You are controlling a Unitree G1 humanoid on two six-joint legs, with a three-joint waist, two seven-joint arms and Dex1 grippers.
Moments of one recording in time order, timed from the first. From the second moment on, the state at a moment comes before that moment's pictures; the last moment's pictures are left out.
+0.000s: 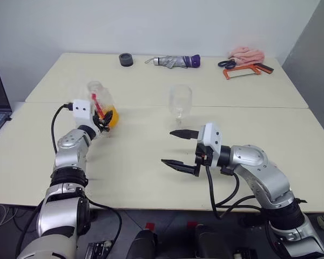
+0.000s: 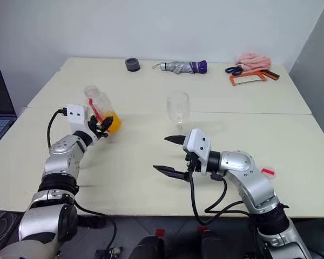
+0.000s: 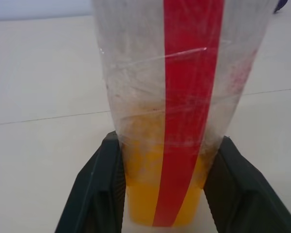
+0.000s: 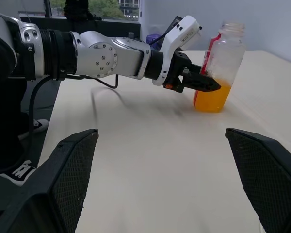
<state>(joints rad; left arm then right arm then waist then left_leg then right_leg) -0.75 0.50 0.23 0.84 -0.18 0.01 -0.47 -0.41 -0.40 0.26 -0.37 0.33 0.43 0.83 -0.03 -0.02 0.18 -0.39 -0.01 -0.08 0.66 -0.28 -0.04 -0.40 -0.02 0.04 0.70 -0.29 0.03</state>
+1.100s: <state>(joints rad) -1.02 0.53 -0.18 0.82 0.30 -0.46 -0.43 -0.36 -0.34 0.08 -0.46 0.32 0.47 0.47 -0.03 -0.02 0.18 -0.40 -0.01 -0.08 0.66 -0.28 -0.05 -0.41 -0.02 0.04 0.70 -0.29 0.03</state>
